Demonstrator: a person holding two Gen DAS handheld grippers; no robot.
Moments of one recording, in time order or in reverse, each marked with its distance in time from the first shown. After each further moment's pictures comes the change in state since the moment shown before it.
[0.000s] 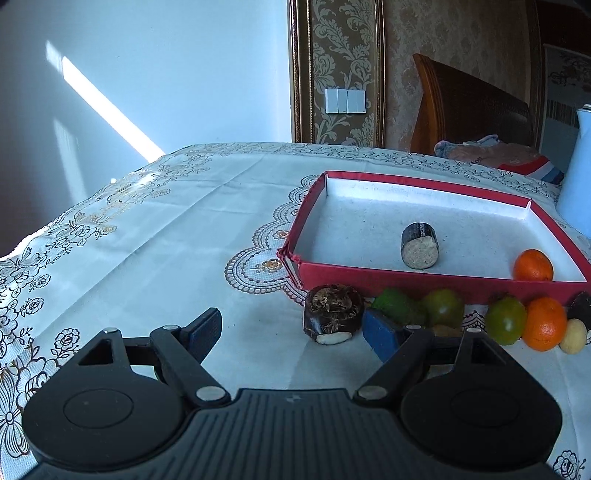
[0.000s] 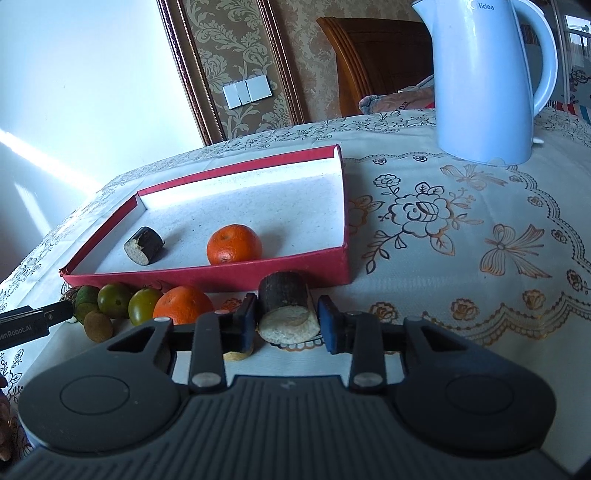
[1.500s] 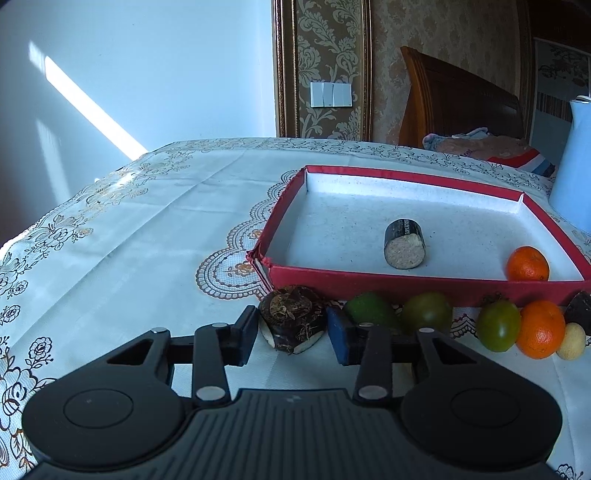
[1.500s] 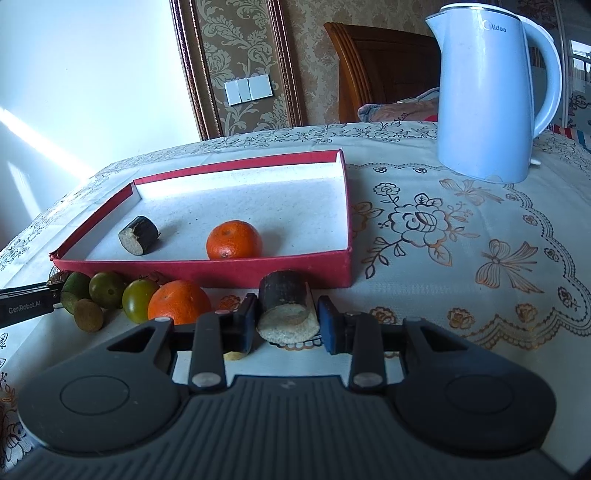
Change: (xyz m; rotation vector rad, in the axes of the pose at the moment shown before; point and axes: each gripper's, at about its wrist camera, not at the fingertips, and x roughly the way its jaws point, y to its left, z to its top) left arm 0.012 -0.013 0.004 0.017 0.009 -0.045; right arm 0.000 0.012 -0.001 -0.075 -0.006 -0.053
